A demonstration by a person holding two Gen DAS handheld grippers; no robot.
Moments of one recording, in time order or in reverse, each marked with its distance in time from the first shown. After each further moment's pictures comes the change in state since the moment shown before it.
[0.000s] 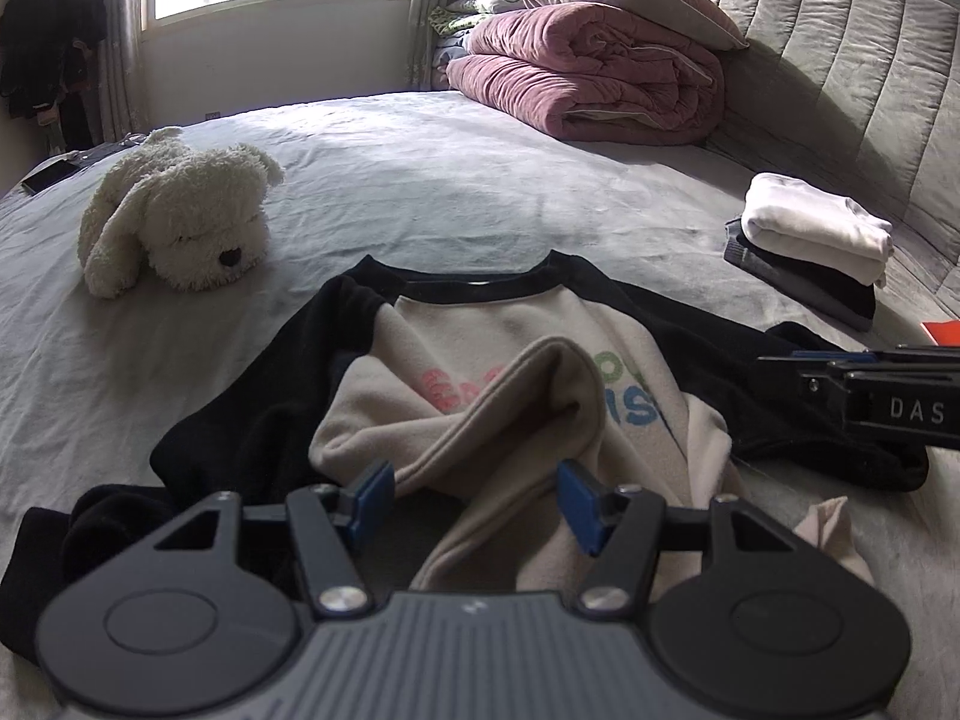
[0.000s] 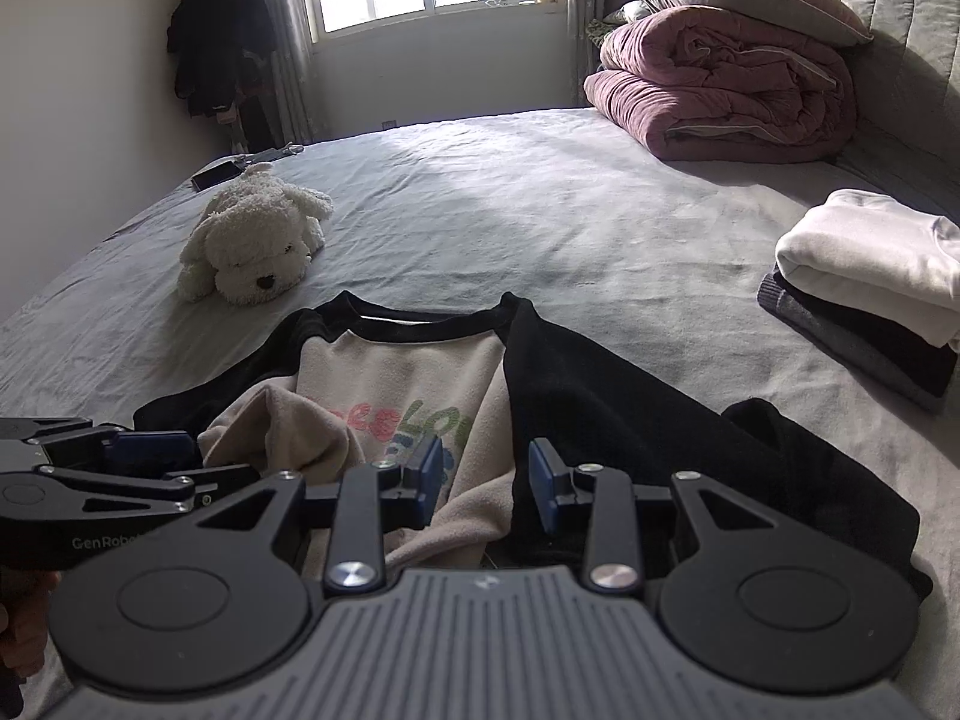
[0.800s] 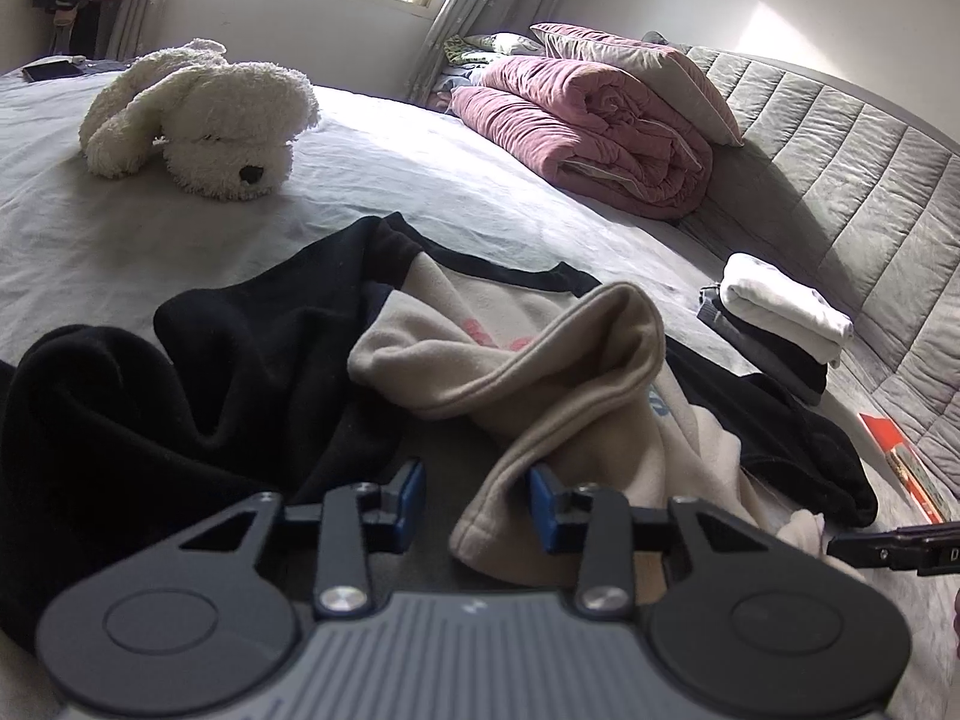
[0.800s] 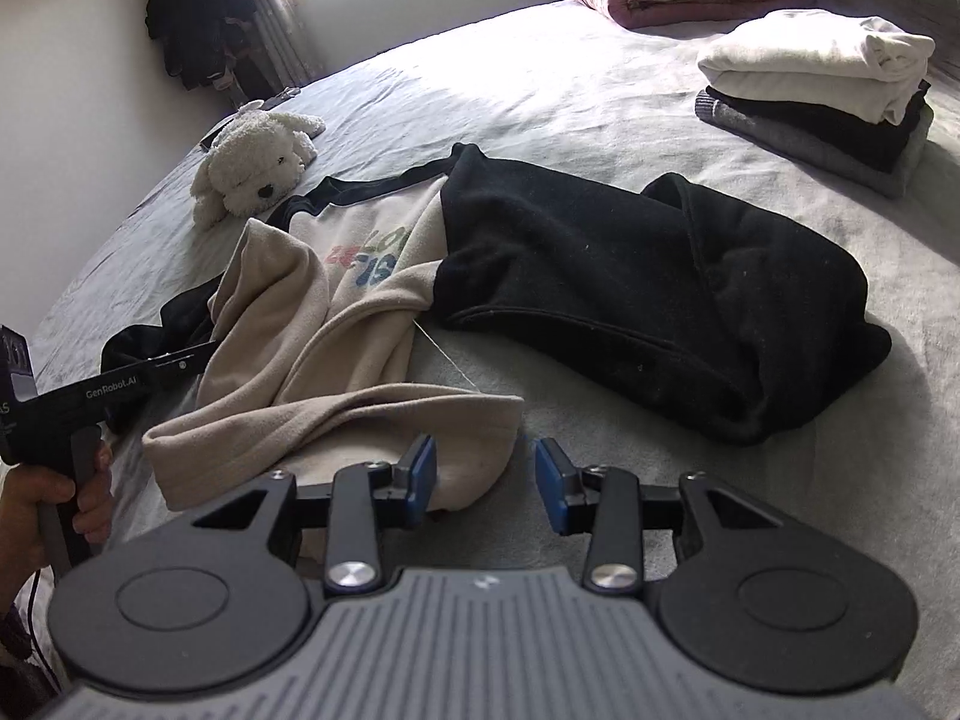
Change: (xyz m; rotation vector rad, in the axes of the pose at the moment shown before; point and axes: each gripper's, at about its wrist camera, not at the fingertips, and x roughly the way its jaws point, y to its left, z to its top) left arm 0.017 0.059 -0.048 -0.250 -0.102 -0.201; right arm -0.034 -0.062 -0.069 0.148 0.180 0.107
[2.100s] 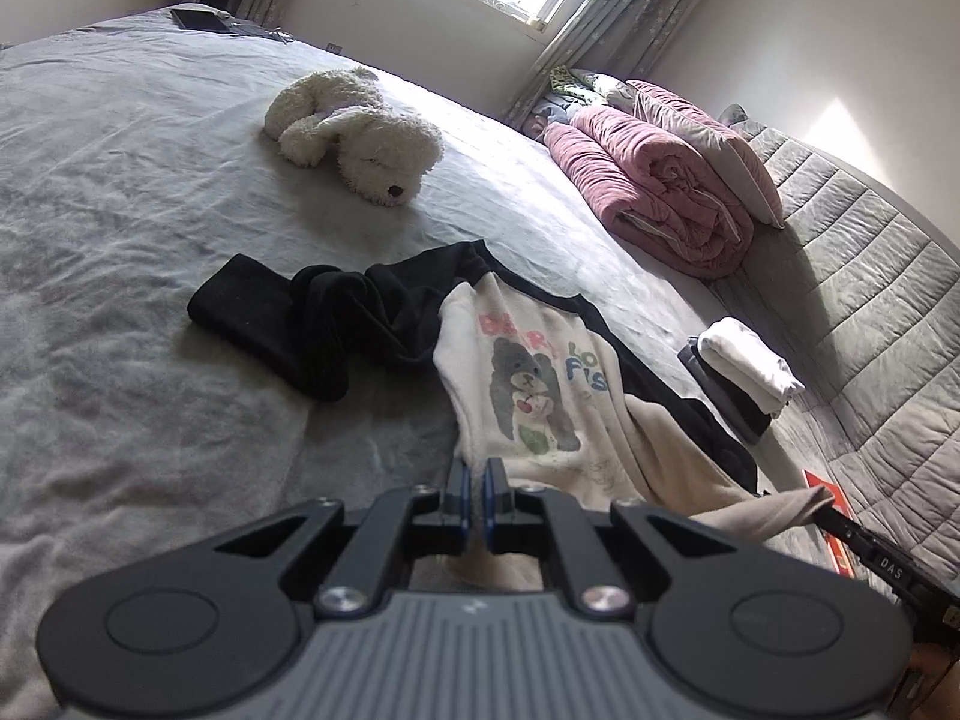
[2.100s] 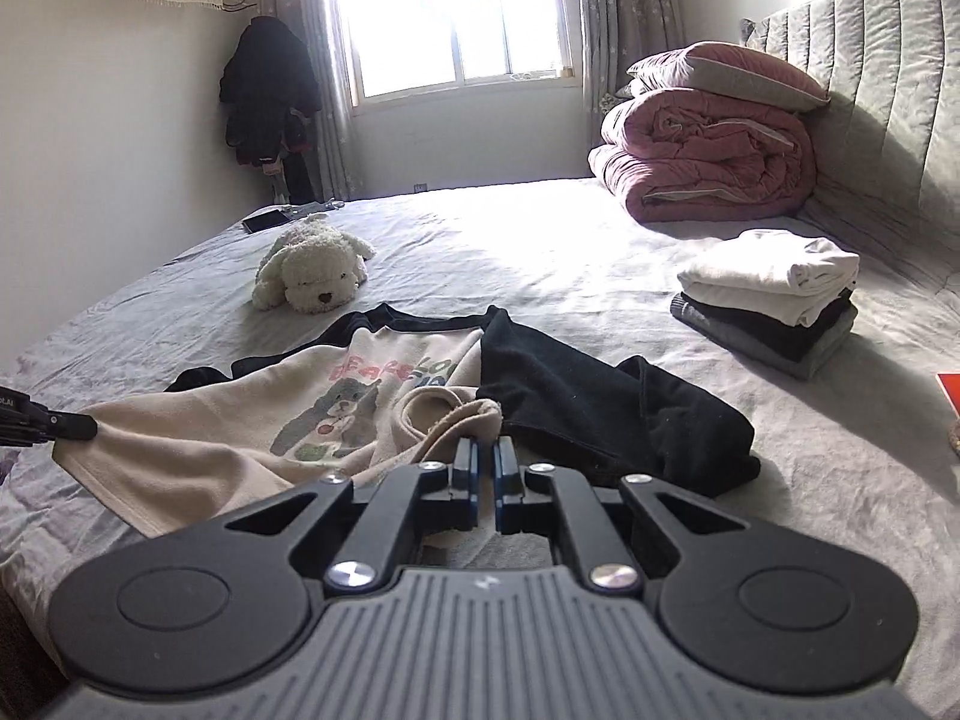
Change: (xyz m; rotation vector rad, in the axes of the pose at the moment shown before) left arm -0.209 -0.019 -0.033 -0.228 0.004 0.101; right arm -0.126 0.039 -0.039 -0.216 -0.332 -0.060
